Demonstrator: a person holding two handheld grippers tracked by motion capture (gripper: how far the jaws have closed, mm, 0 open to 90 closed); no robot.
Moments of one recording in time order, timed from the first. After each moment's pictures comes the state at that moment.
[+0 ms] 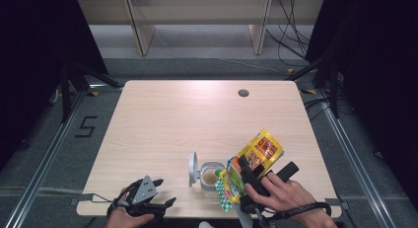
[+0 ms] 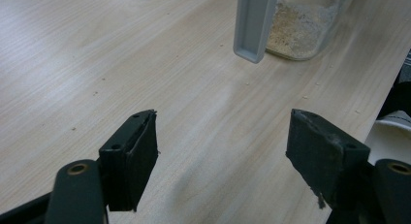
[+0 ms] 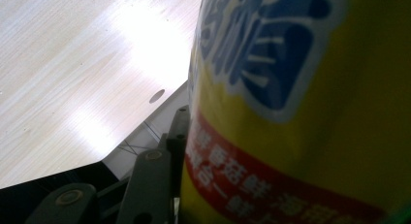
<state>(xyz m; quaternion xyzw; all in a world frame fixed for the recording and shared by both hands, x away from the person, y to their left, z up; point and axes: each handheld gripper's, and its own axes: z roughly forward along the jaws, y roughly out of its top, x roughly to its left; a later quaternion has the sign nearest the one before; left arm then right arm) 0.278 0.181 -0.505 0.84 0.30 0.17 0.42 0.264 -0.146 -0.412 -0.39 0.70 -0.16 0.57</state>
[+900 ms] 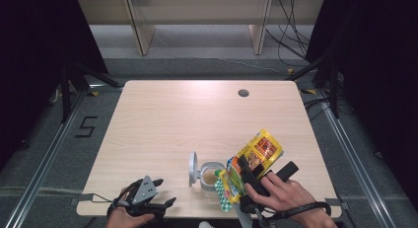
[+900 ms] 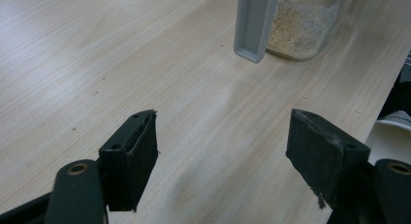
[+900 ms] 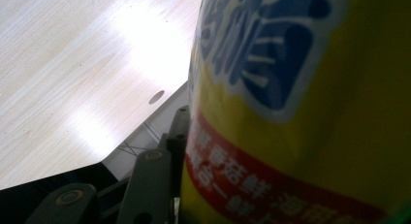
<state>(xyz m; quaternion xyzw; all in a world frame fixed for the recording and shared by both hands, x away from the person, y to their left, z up) 0.278 0.180 -0.505 0.84 0.30 0.17 0.42 0.265 -0.146 -0.411 -0.39 0.70 -0.16 0.57</state>
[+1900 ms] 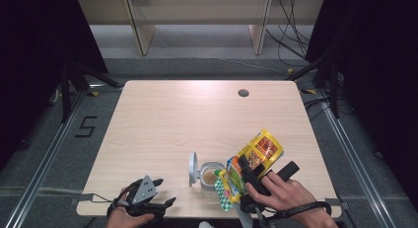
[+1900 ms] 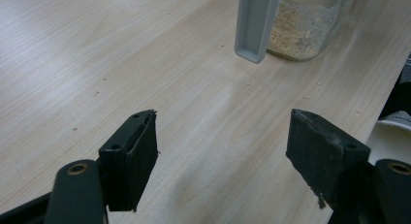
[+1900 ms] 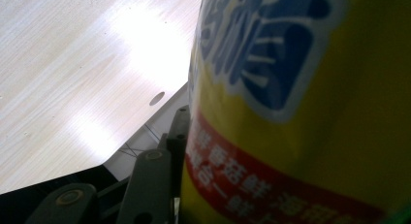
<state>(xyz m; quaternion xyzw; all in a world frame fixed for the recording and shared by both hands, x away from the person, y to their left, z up) 0.278 0.181 -0.505 0.84 0.30 0.17 0.42 0.265 -0.147 -0.410 -0.39 0.71 -0.15 0.57</state>
